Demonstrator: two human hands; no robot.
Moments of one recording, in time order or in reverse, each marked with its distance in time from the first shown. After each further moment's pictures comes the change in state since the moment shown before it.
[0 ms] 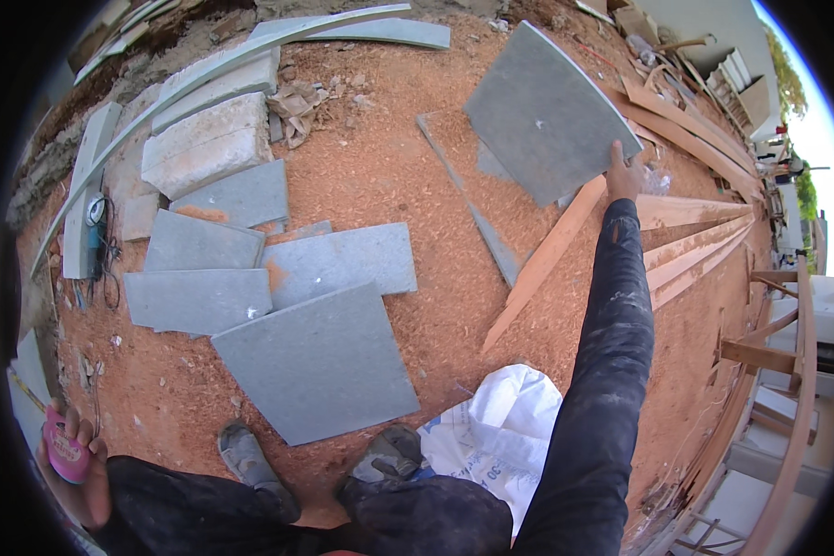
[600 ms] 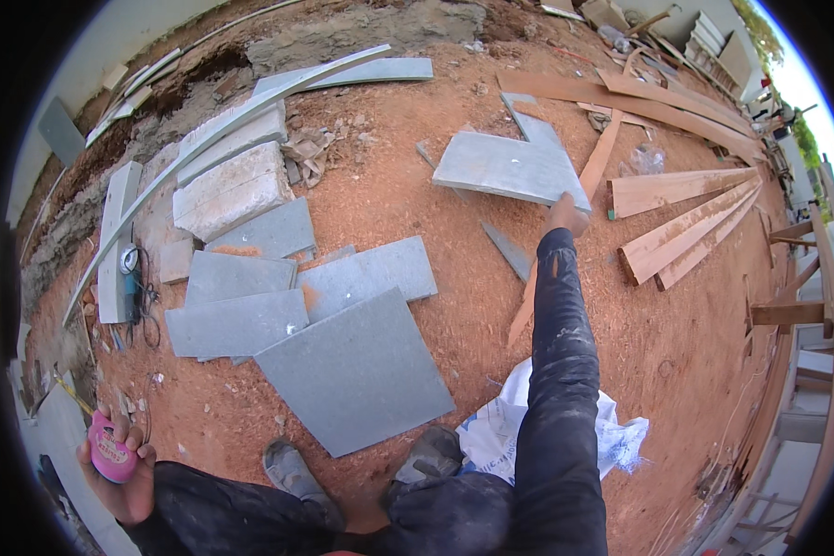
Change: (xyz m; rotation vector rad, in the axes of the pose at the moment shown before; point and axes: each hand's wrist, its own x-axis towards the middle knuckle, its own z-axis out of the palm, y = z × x) left_hand -0.018 0.004 0.001 -0.141 -0.250 -0.058; right_hand -0.144 -0.031 0.031 0.595 0.472 0.700
